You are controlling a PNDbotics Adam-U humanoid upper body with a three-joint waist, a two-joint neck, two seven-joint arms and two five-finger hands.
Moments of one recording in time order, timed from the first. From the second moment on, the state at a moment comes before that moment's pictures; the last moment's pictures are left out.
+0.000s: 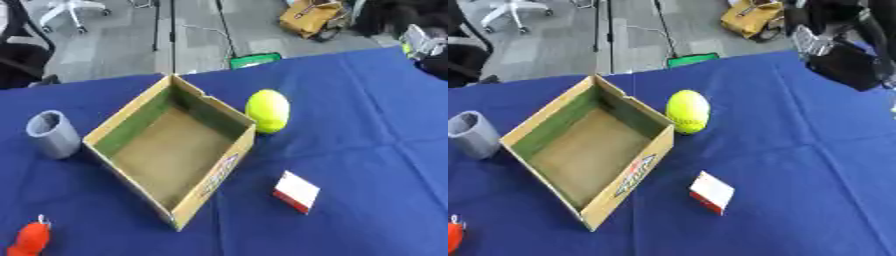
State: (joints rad) left arm -0.38 0.35 0.21 -1.99 -0.35 -0.25 0.65; right arm -0.39 -1.01 0.10 -1.98 0.85 0.25 -0.05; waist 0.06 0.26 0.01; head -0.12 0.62
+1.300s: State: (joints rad) left arm -0.37 0.37 0.17 -1.99 -0.33 -0.25 0.60; right arm -0.51 -1.15 0.51 -1.98 0.48 0.53 0.49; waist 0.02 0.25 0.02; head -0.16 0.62
